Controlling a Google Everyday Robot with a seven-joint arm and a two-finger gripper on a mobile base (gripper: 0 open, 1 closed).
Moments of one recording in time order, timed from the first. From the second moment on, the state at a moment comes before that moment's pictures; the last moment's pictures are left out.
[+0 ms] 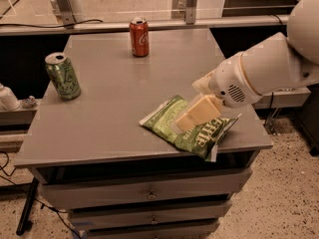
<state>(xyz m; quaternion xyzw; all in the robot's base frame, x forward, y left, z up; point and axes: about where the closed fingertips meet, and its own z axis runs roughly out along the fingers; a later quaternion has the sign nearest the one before) 0.477 -0.071 0.904 -0.49 0.79 0.20 0.32</state>
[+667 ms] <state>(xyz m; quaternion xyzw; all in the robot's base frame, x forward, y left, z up) 0.476 -0.086 0.860 -0.50 0.80 0.21 0.28</state>
